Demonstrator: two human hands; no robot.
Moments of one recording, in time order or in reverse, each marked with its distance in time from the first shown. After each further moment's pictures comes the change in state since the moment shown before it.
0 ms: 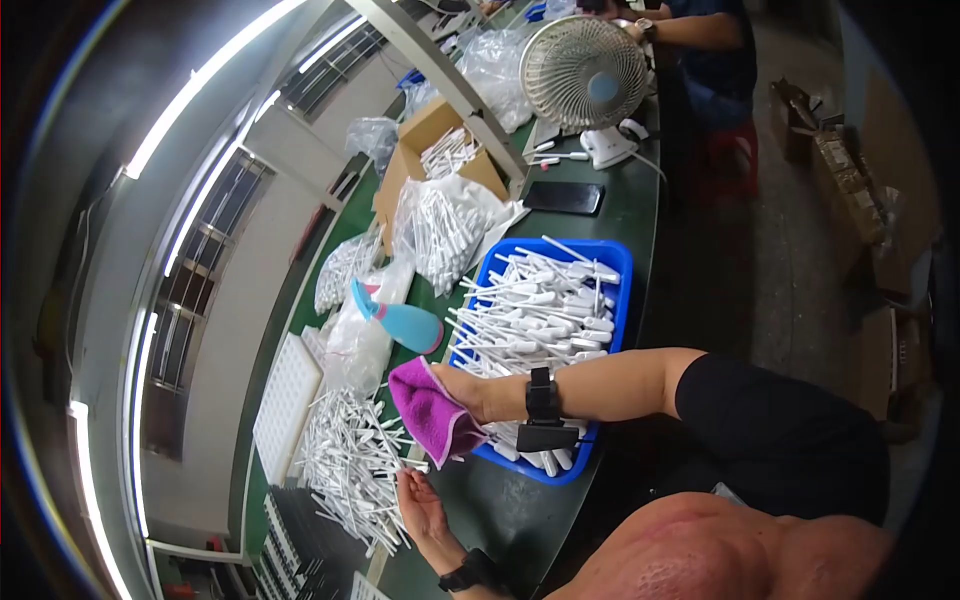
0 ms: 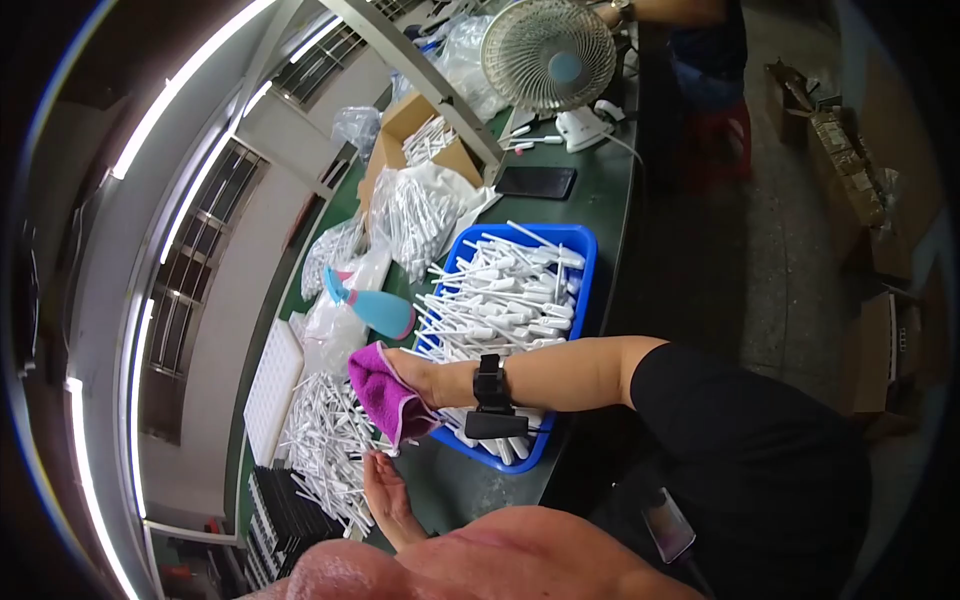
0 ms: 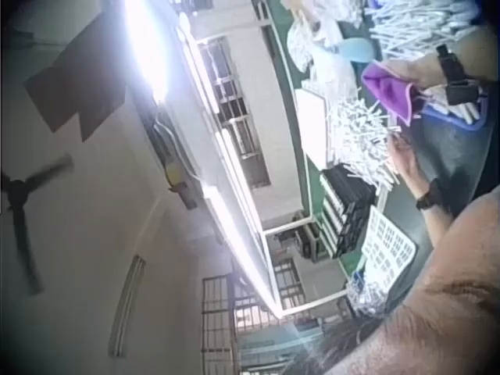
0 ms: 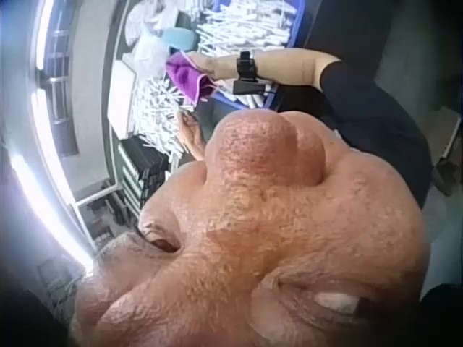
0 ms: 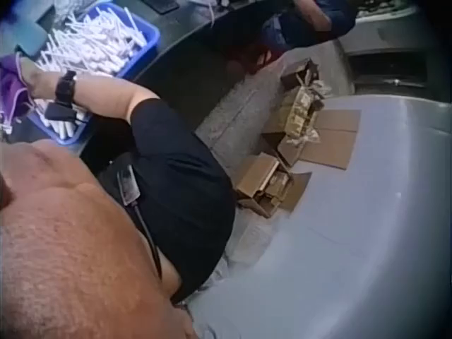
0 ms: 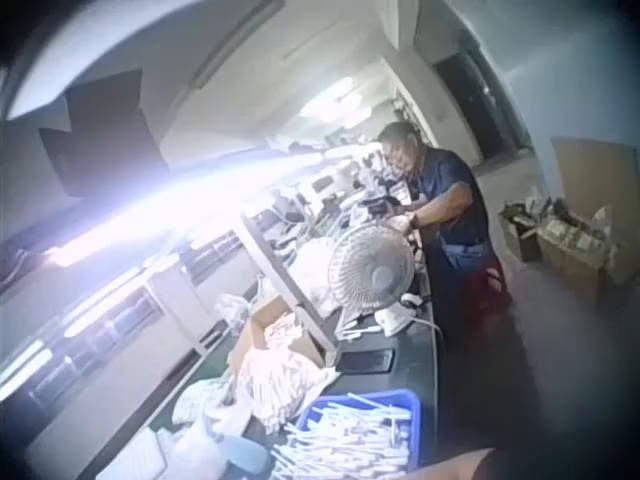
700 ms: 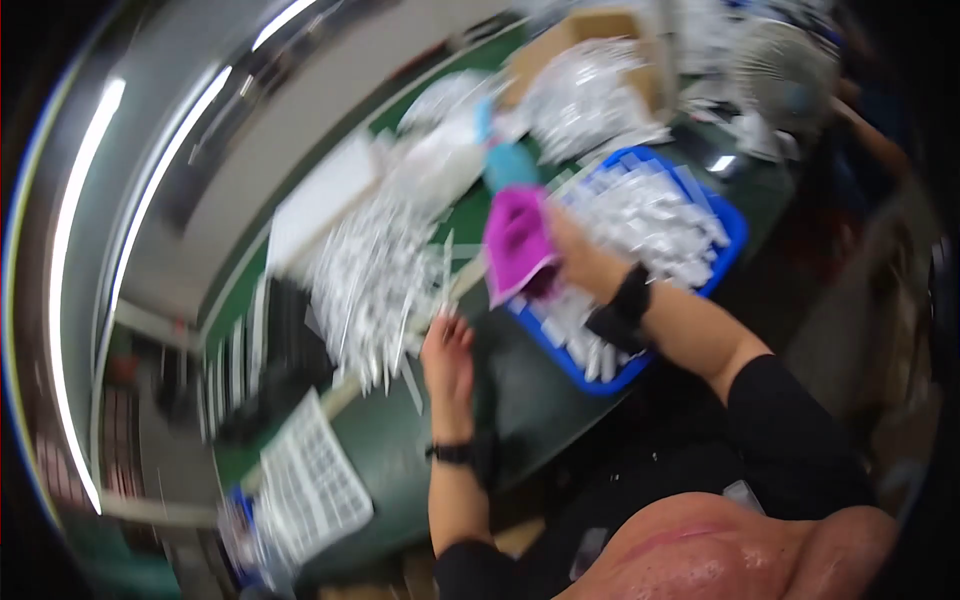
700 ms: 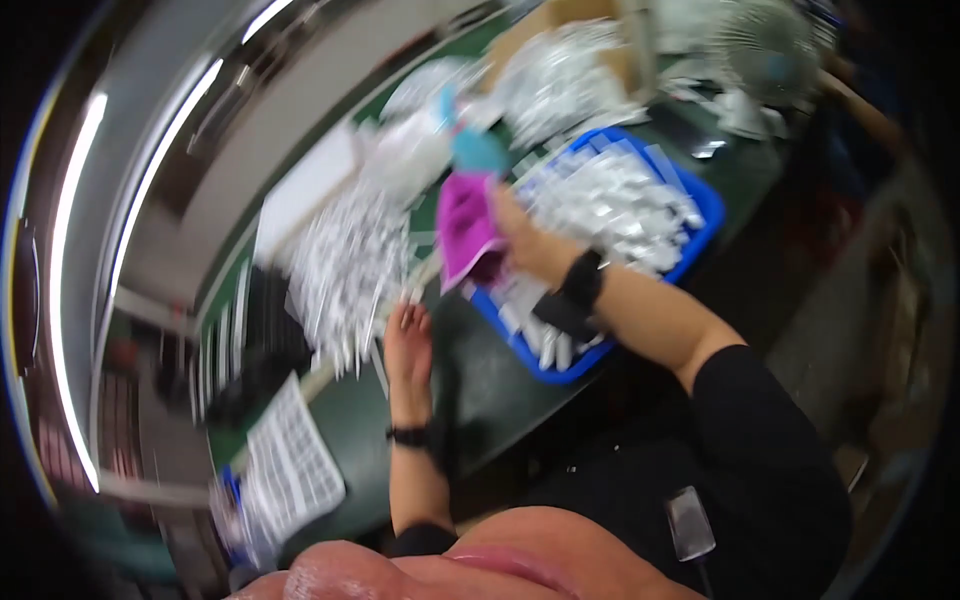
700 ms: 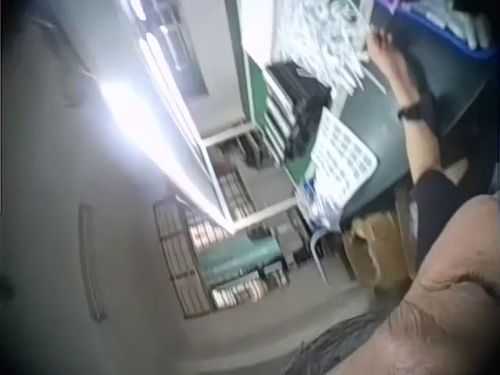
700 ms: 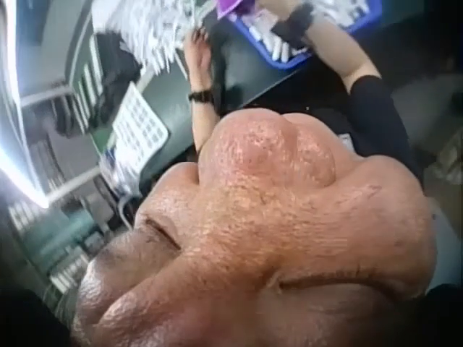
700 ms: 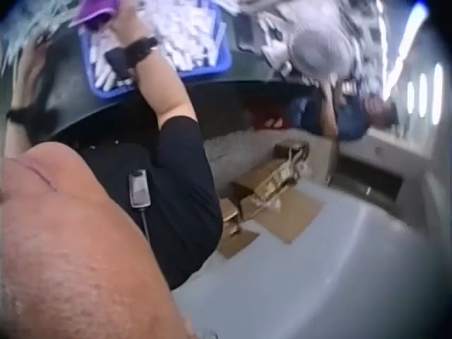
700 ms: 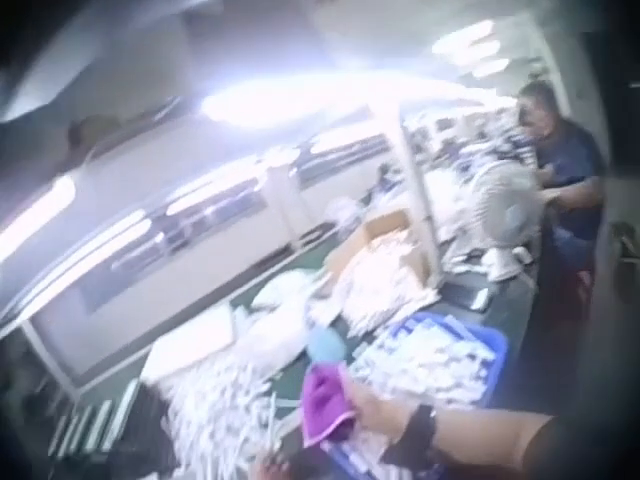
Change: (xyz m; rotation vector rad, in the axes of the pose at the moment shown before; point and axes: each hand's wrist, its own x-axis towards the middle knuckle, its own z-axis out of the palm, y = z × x) left_hand -0.074 -0.010 -0.018 -0.069 0.206 0.086; right_hand -0.004 0.074 -0.002 -0.288 0.313 -0.217
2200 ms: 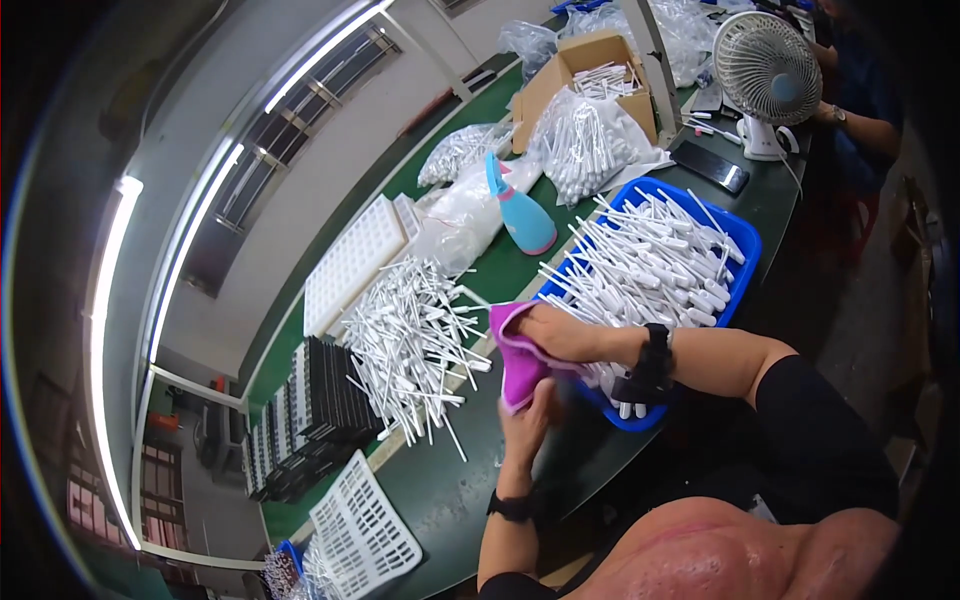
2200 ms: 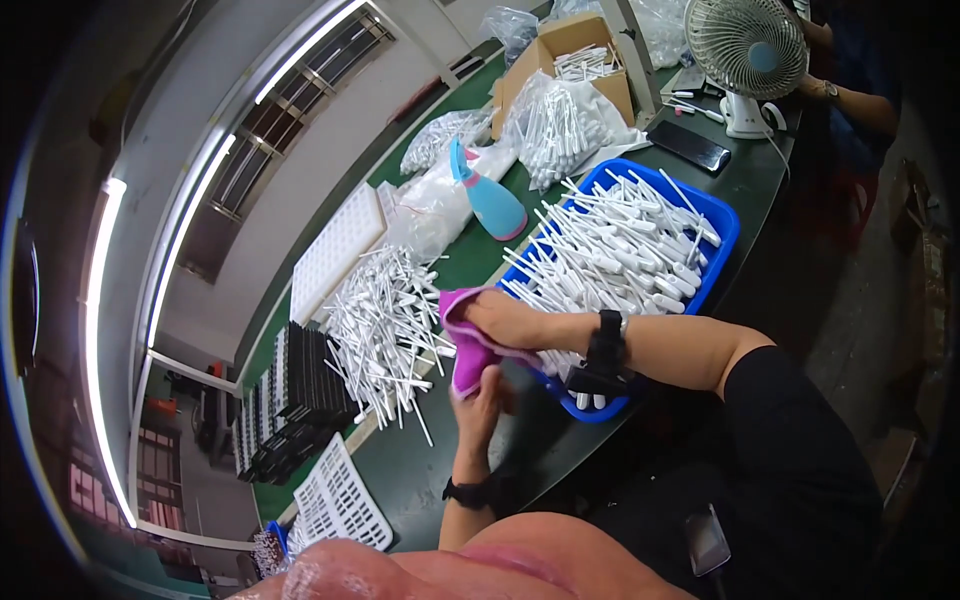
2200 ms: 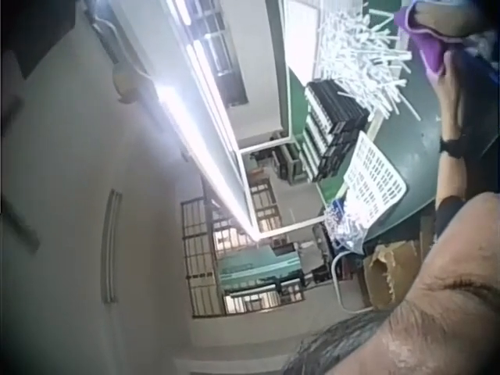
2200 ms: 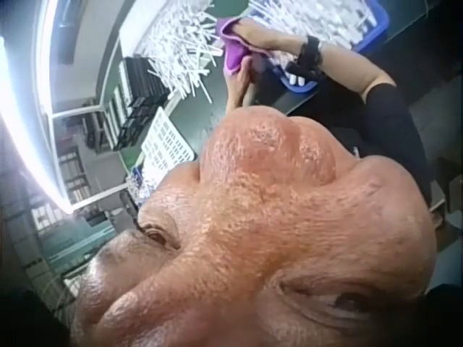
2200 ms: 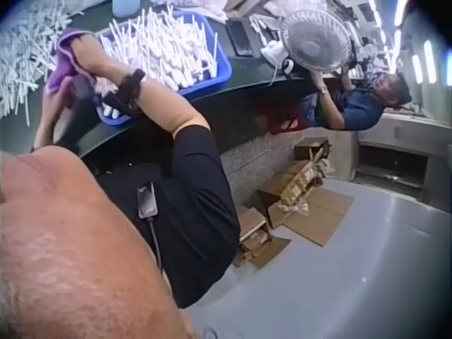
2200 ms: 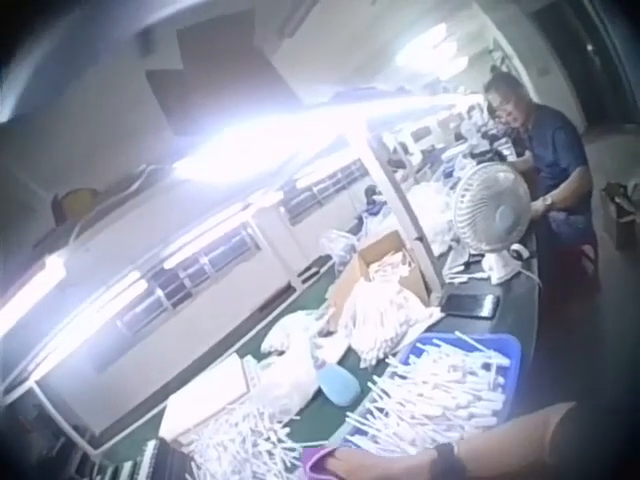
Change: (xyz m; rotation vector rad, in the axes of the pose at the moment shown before) left_hand -0.034 -0.009 0.082 0.840 -0.355 0.191; right_hand -0.007 -0.008 0.004 -1.292 -0.454 -0.582
